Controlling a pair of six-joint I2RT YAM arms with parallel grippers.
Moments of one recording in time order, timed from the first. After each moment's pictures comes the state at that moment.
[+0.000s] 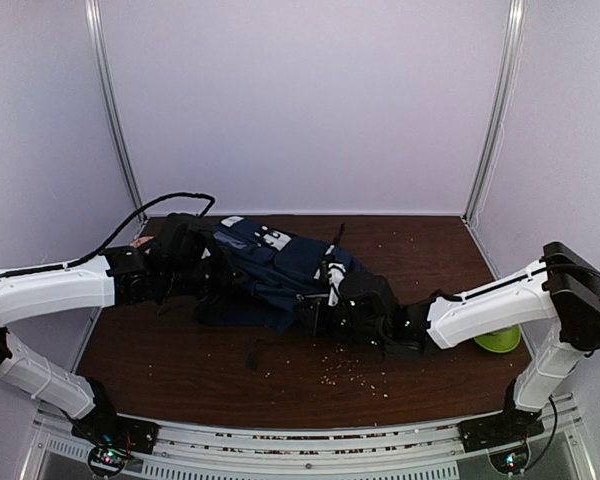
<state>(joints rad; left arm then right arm) -0.85 1.30 0.94 -0.26 -0.15 -1.21 1.10 1.68 0.88 0.41 0.21 0.75</state>
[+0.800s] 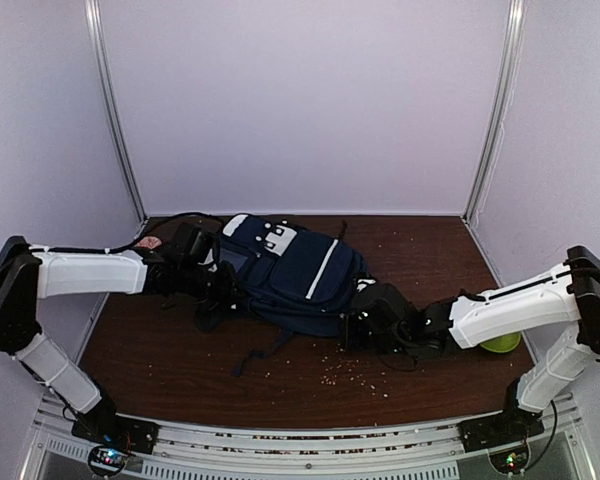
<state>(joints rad) -0.63 1.52 0.91 -0.19 0.17 -1.07 1.08 1.54 0.78 0.03 0.35 0.80</state>
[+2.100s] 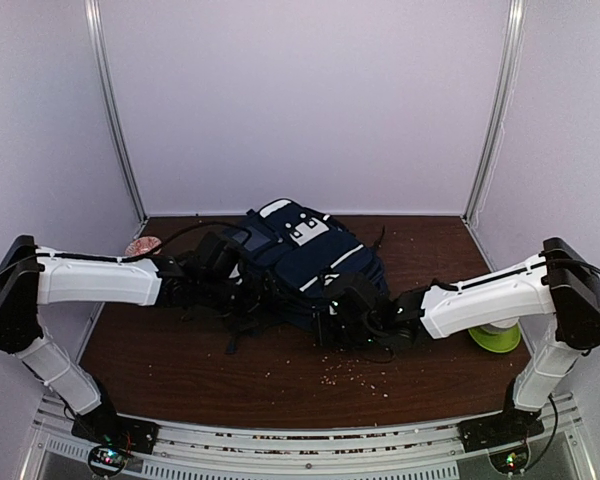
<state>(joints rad) -0.83 1.55 0.95 -0.18 0.15 -1.21 1.10 1.69 0.98 -0.03 0.24 0.71</state>
